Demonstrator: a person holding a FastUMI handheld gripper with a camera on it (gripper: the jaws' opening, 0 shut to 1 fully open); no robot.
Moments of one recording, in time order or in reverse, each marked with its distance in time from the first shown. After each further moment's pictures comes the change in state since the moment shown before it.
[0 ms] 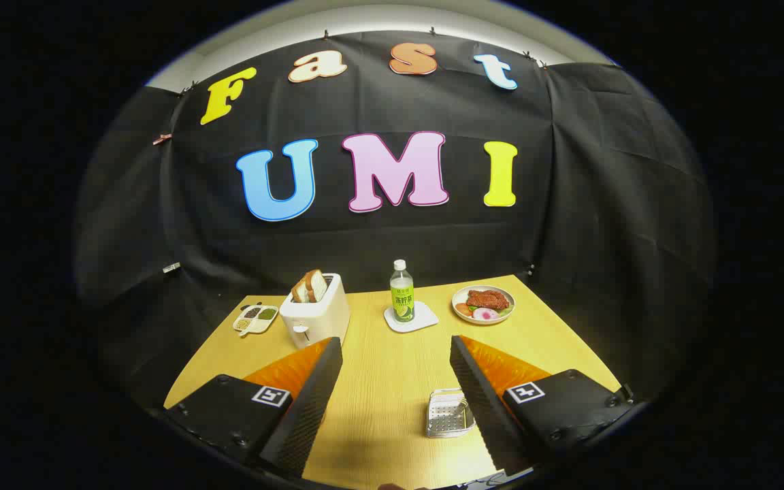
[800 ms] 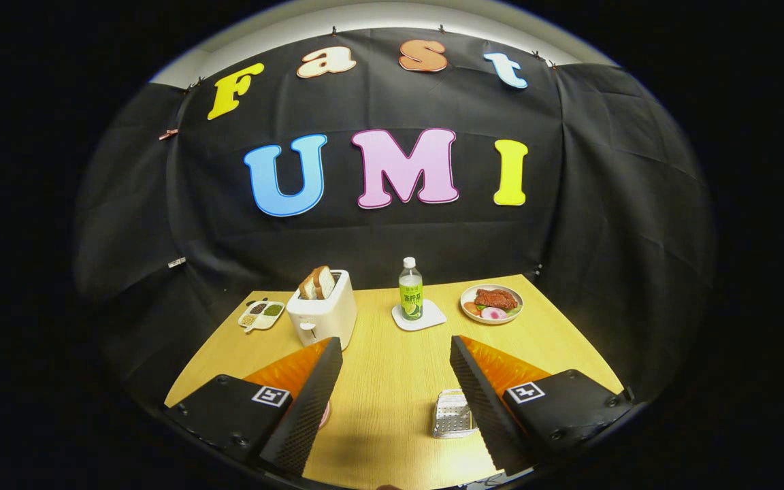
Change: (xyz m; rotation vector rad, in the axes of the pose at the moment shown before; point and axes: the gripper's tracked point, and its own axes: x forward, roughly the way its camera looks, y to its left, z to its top) arm 0.007 0.012 -0.003 -0.013 0.025 0.032
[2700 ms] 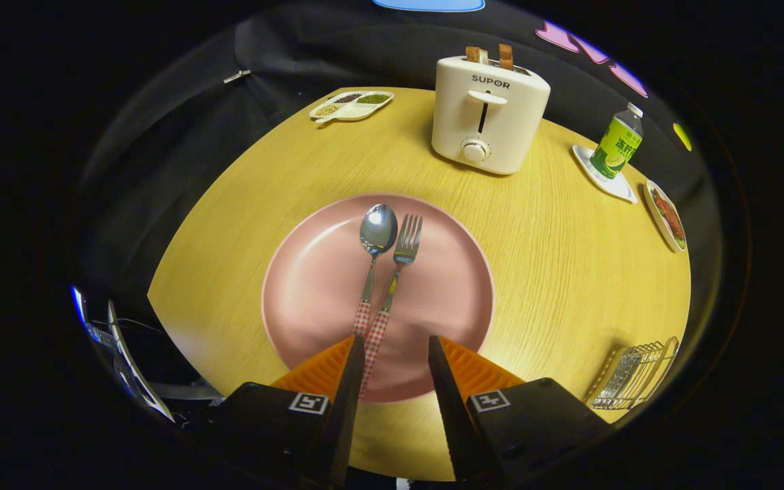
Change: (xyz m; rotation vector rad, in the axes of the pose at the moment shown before) arm 0.099 0.193 -0.295 -0.292 0.810 0.316
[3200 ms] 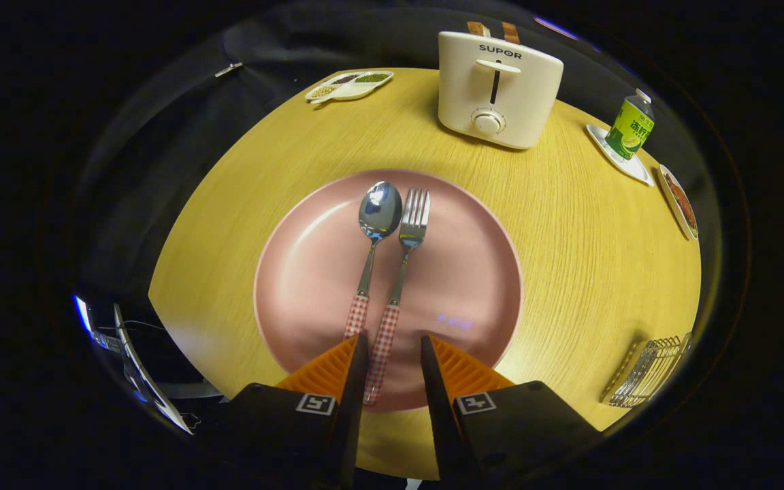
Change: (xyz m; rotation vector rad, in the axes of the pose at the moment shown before) arm 0.017 0.008 -0.015 0.009 0.089 0.025
